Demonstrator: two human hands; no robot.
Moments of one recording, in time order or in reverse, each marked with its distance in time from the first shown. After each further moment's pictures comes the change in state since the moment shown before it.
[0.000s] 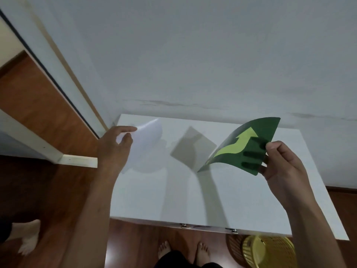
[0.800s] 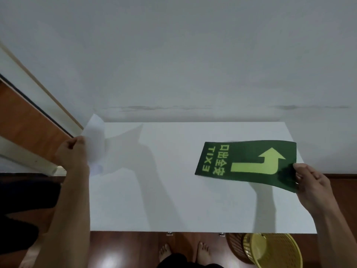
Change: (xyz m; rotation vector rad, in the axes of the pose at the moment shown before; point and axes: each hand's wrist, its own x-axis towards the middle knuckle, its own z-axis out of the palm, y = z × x) left_hand 0.057 -0.049 0.025 -0.230 0.397 -0.526; right_hand 0.013 0.050 -0.195 -0.046 0.308 0.175
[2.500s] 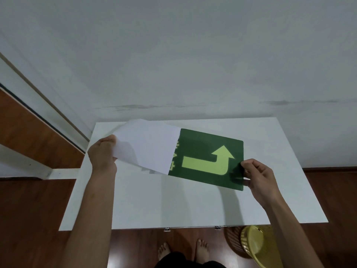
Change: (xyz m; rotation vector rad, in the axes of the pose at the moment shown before) left_hand -0.078 0.023 0.029 -0.256 -0.370 -0.272; right_hand -0.031 0.024 0.095 -0.067 -0.103 0.079
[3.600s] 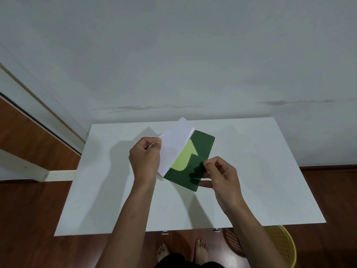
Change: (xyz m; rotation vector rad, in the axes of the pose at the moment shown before) left_hand -0.092 -0.021 0.075 0.237 -0.138 0.280; right_hand -0.037 -0.020 0.105 0.021 -0.023 0.013
